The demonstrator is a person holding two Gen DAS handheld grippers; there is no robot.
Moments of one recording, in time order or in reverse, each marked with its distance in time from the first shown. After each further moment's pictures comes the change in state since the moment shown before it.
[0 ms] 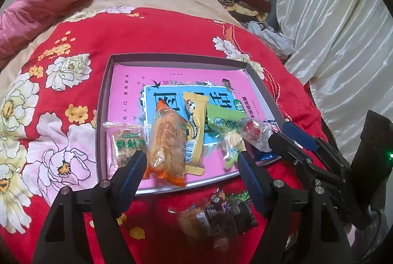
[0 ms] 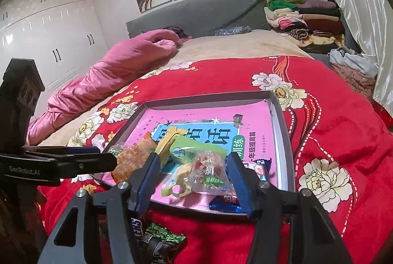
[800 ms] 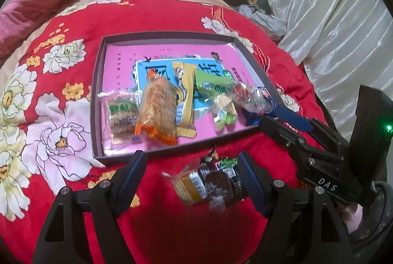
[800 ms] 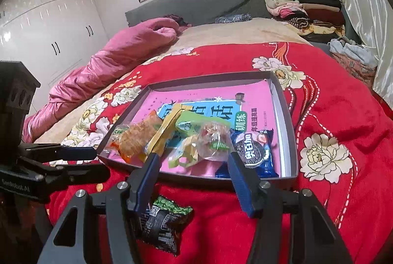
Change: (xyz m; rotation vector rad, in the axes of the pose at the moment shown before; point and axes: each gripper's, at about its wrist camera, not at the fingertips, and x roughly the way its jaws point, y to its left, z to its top) left arm -0.008 -0.009 -0.033 0.064 0.082 -0.013; right arm -0.010 0.007 -0.020 0.009 0.080 -0.003
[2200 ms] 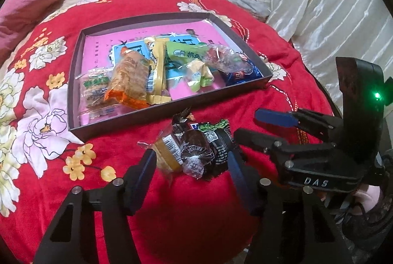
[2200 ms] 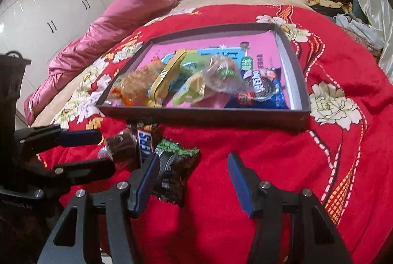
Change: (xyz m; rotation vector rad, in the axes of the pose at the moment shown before) left arm 0.006 -0.026 -0.037 0.130 0.039 -0.020; right arm 0.008 0.008 -0.039 0.001 0.228 0.018
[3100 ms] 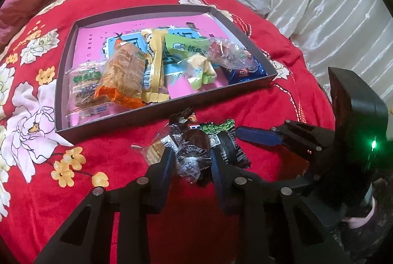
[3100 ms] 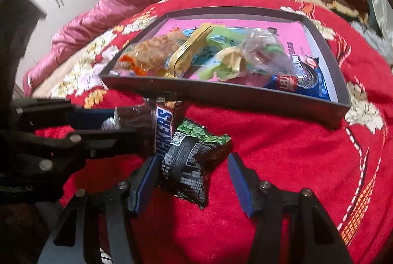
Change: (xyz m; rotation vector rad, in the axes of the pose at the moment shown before) left arm 0.019 0.007 0.004 -0.020 0.026 -0.032; right arm 0.032 0.033 -0.009 -0.137 0.070 -0.039
